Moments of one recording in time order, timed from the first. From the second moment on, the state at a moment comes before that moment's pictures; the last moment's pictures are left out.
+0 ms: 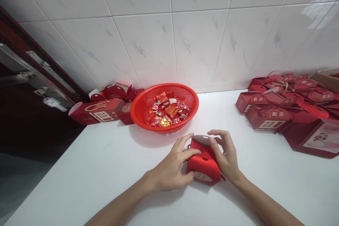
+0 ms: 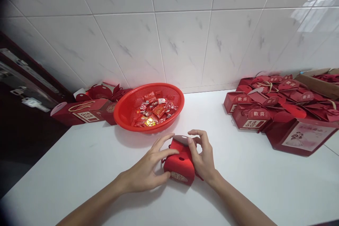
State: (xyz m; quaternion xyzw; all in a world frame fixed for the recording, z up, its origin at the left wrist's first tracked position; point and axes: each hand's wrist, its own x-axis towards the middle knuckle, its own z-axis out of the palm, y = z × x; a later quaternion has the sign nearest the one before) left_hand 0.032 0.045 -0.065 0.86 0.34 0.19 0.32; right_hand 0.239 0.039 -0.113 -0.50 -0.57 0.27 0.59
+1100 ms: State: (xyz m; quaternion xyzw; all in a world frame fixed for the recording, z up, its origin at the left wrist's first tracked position) left_hand 0.036 0.046 -0.097 0.89 0.17 0.42 0.03; right_hand 0.241 0.048 -0.096 -0.35 -0.81 -0.11 0.46
